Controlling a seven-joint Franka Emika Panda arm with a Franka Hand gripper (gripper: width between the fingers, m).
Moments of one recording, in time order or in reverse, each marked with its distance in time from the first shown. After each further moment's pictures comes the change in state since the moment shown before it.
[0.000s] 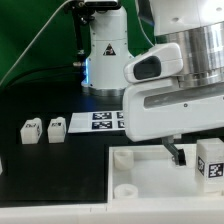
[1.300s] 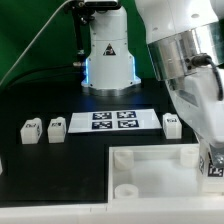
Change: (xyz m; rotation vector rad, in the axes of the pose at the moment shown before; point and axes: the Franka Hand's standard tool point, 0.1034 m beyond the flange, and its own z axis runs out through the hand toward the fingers) arm -0.008 -0.003 0.004 0.127 0.001 1.385
